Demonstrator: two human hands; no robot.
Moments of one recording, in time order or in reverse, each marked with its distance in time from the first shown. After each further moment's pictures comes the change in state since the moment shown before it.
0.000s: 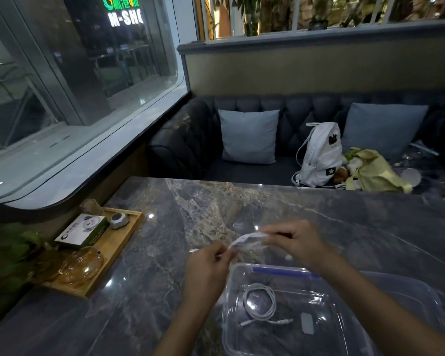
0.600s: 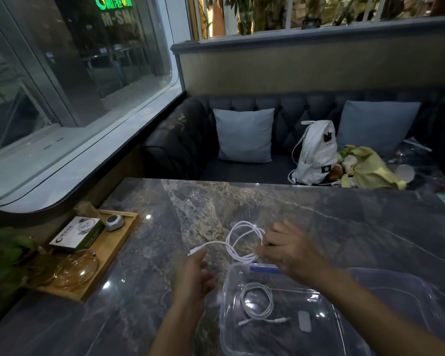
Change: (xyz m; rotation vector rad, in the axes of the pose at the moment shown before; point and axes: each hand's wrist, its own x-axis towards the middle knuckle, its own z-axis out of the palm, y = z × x) left_hand -0.001 -0.009 -0.003 -0.896 0.019 -0.910; right_hand -0.008 0.021 0.010 -0.743 0.109 -0.706
